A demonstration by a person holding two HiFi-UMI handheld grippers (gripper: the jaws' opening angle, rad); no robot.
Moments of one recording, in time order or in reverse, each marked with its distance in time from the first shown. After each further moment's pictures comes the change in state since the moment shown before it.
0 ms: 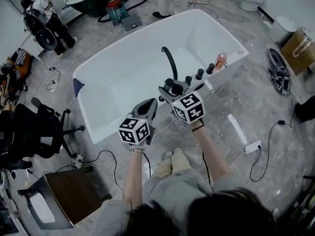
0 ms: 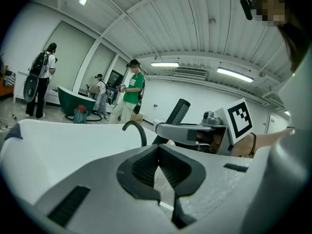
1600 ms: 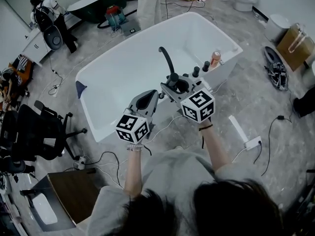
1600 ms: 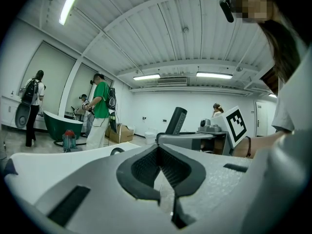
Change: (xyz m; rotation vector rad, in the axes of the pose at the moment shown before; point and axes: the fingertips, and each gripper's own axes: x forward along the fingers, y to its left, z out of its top) left arm -0.044 -0.073 0.068 0.205 -0.135 -0.096; right arm -0.078 0.038 0.063 -0.024 -0.167 0.057
